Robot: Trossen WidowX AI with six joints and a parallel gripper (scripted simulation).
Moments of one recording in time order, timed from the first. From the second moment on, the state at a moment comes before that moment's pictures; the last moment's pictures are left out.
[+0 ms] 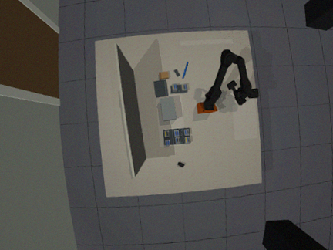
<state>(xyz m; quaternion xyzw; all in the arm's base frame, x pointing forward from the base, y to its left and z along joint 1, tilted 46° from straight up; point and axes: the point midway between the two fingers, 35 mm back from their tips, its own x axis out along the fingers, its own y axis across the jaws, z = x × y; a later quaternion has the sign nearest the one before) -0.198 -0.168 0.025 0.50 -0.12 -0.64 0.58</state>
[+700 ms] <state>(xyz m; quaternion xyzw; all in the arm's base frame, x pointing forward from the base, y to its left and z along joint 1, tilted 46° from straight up) -0.199 -0.183 0.012 0.51 -0.06 -0.64 0.57</state>
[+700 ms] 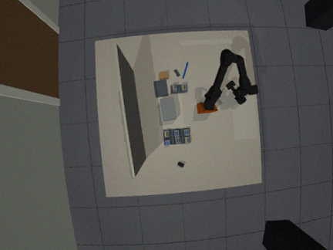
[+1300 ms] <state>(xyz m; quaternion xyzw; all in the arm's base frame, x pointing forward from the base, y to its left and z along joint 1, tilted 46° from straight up) -0.239 -0.244 0.059 0.51 -0.03 -0.70 0.50</state>
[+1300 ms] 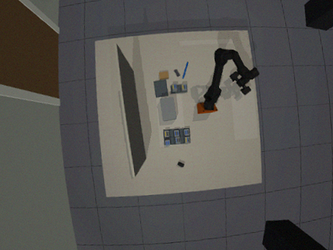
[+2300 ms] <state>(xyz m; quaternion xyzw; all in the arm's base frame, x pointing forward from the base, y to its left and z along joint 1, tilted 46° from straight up) 0.007 -0.407 0.302 0.35 -0.10 -0.62 0.70</state>
